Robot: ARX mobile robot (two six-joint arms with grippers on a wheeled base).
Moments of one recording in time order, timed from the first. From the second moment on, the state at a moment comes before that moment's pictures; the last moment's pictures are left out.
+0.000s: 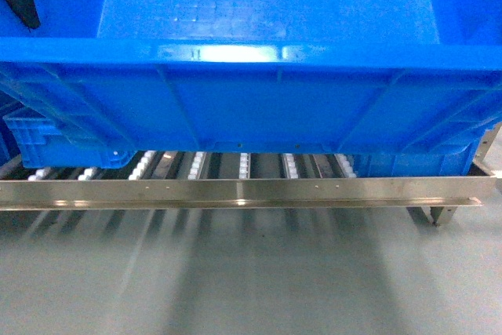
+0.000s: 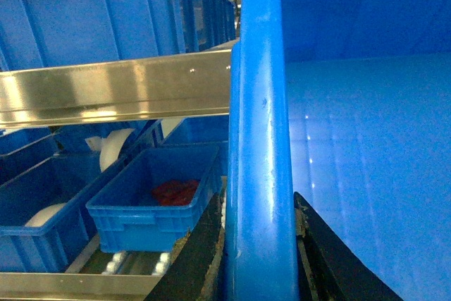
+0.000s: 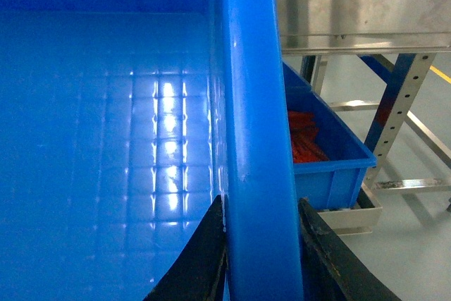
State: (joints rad) left arm -0.23 1.44 0.75 0.79 -0.34 0.13; right arm 0.20 1.44 0.82 0.51 0.28 0.05
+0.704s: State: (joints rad) left arm -0.23 1.44 0.75 0.79 -0.34 0.13; right arm 0.20 1.44 0.82 0.51 0.28 0.05
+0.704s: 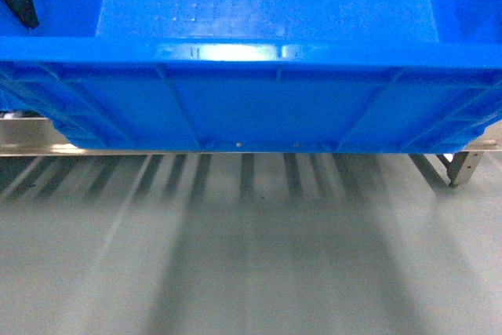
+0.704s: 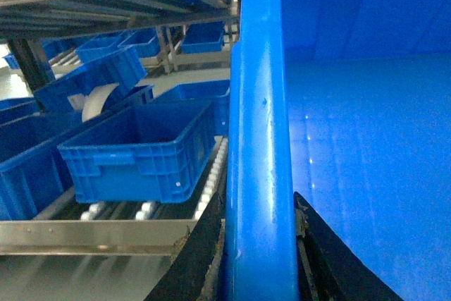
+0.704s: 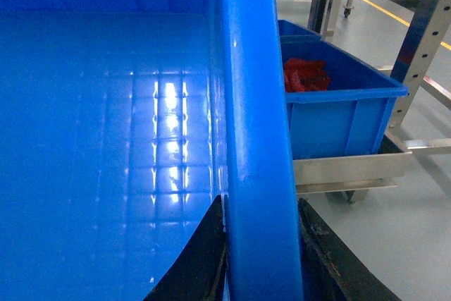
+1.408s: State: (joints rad) left arm -0.23 1.44 0.75 0.79 -0.34 0.13; right arm 0.20 1.44 0.82 0.51 0.28 0.05
